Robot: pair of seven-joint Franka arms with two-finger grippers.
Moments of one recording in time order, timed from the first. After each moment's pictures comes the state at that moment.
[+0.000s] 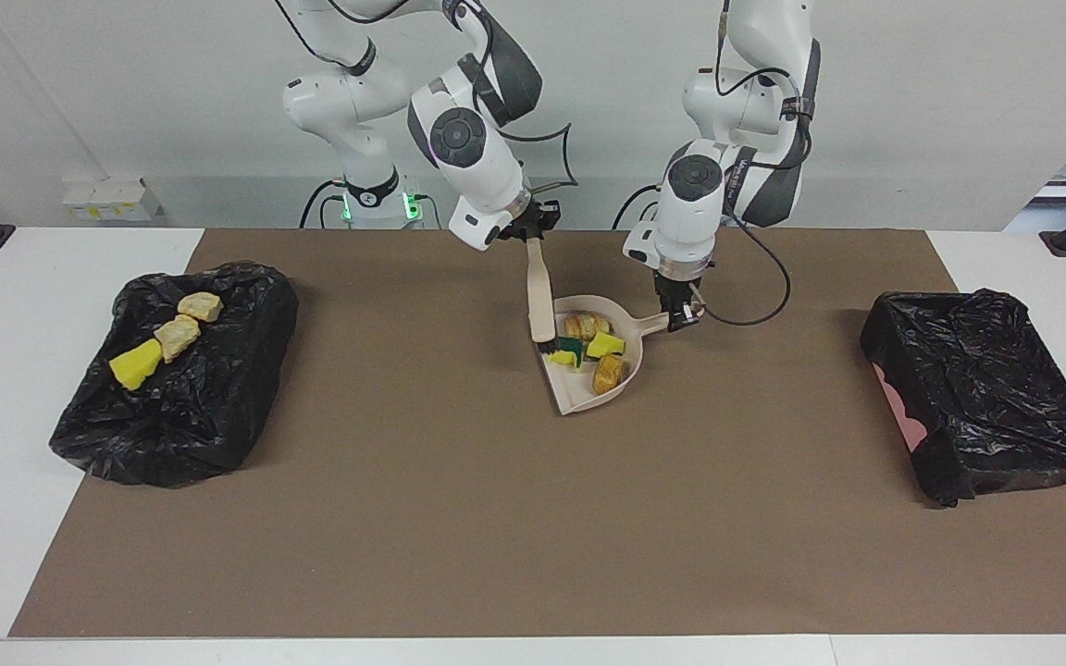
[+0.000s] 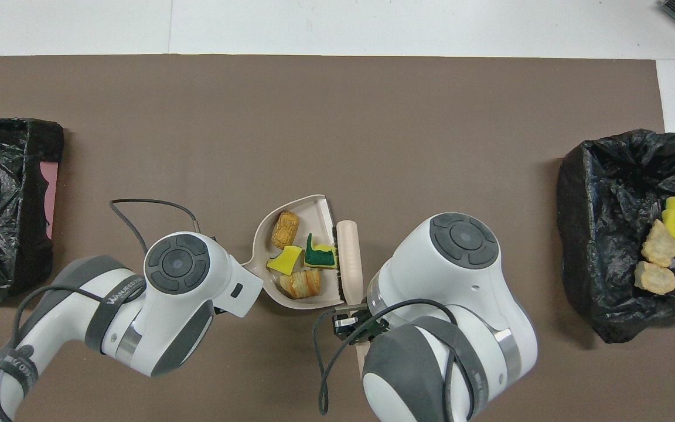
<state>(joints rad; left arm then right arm) -0.37 -0.02 -0.13 -2.30 0.10 2.20 0.80 0.41 0.00 0.17 -2.04 0.41 1.80 0.35</state>
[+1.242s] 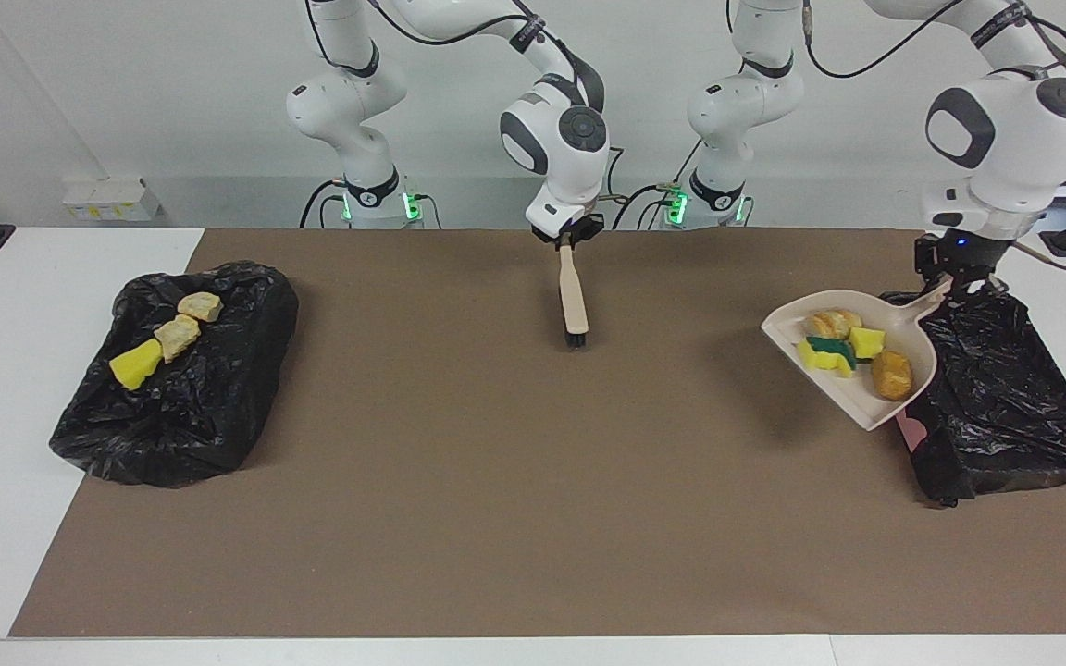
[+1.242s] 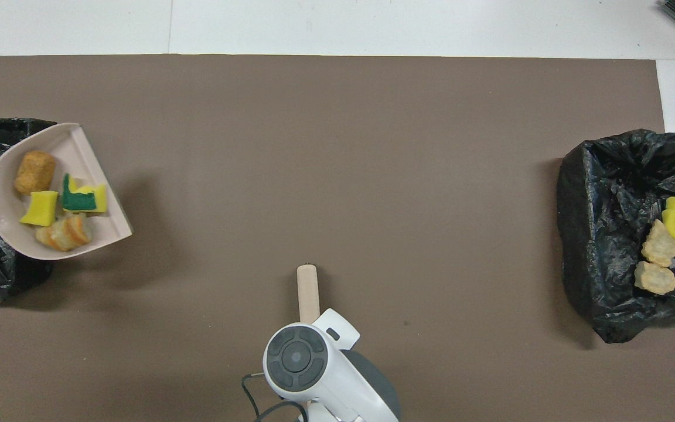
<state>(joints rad) 0.43 -0.11 -0.10 -2.05 0.11 2.05 1.41 0.75 0.14 0.19 -2.10 0.21 2.06 0.78</state>
